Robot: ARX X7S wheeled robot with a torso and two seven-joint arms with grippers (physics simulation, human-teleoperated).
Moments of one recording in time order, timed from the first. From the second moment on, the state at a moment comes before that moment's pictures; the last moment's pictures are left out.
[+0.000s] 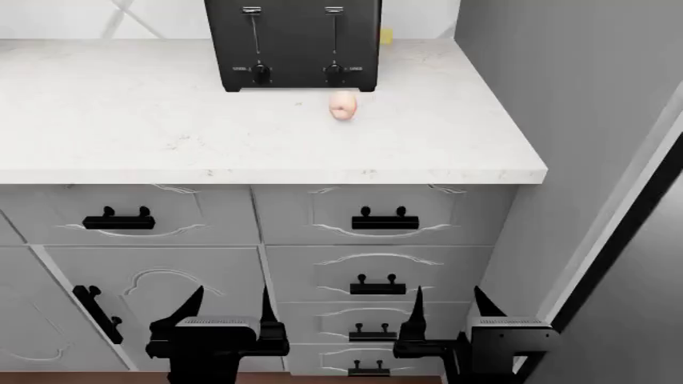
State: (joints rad) left arm 0.00 0.00 0.00 0.00 0.00 0.00 0.00; right arm 0.00 0.00 0.00 0.00 0.00 0.00 0.00
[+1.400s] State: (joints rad) left arm -0.37 -1.08 -0.68 0.96 -2.05 -0.99 -1.18; right arm 1.03 1.08 -0.11 -1.03 2.10 0.93 1.49
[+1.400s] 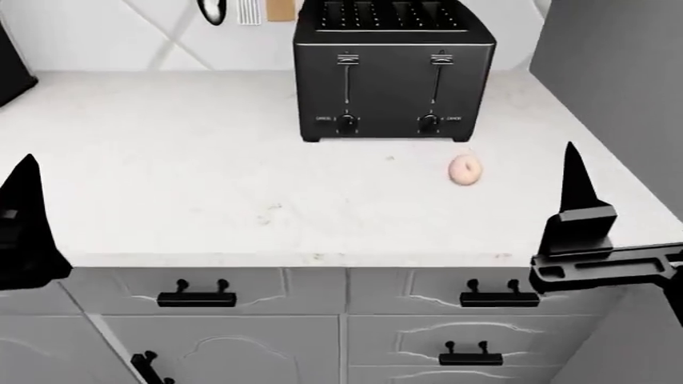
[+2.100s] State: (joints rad) left arm -0.38 -1.06 -0.67 0.96 -2.05 -1.00 -1.17; right arm 1.08 1.05 -0.15 -1.02 2.10 0.96 1.51
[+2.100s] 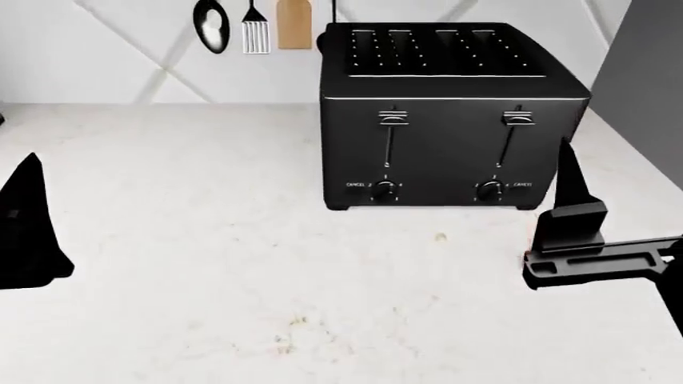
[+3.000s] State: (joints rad) left arm -0.42 -1.03 -0.61 0.94 -1.97 -1.02 -1.13; right arm 0.36 1.00 -0.06 -0.86 1.69 0.92 1.25
